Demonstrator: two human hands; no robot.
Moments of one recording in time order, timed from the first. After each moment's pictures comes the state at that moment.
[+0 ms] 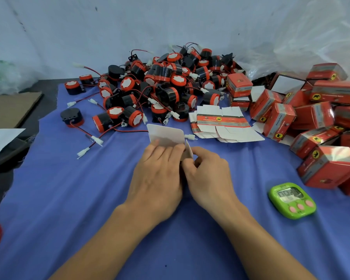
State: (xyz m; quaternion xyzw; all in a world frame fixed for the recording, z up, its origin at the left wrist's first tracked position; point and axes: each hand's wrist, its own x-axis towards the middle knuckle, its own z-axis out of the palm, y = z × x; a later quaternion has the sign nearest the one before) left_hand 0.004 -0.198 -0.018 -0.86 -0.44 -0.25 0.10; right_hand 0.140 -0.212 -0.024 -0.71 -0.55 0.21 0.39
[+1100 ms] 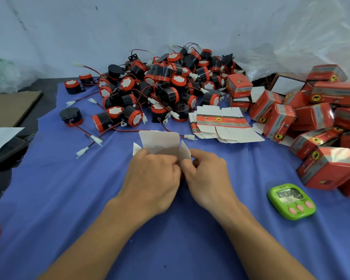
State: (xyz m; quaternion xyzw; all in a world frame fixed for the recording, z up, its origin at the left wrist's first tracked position) left_hand 0.000 -0.198 0.005 -0.84 -0.48 -0.22 0.09; right_hand 0.138 -0.214 -0.020 -0.66 -0.60 0.20 0.40
